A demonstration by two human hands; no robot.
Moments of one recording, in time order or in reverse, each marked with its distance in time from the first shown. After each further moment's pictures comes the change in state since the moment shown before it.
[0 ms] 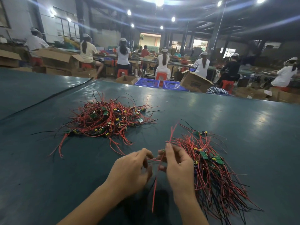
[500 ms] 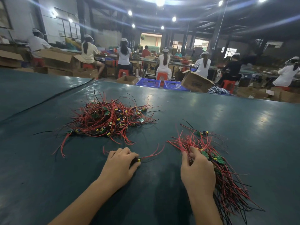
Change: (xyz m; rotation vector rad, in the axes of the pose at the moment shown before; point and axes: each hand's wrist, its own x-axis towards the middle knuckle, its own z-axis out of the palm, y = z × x) left_hand -0.002 -0.046 0.012 0.266 -0.132 -0.182; right_hand 0.013 -0.001 -0.040 -1.006 0.236 -0.153
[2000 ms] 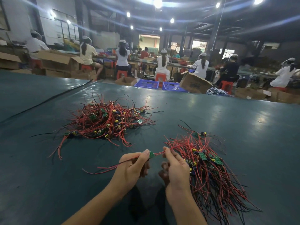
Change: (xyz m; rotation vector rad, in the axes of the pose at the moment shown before) left_hand -0.006 0.057 -0.027 -1.281 0.052 -0.202; right_hand -0.017 -0.038 0.025 1.244 -0.301 0.526
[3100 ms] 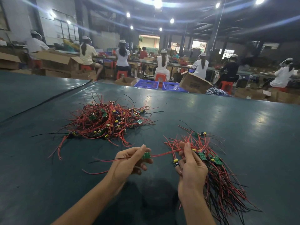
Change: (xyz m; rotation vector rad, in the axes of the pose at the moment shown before) left_hand 0.008 0.006 -0.010 -0.235 -0.002 -0.237; right_hand 0.008 -0.017 -0.020 0.109 0.123 -0.234
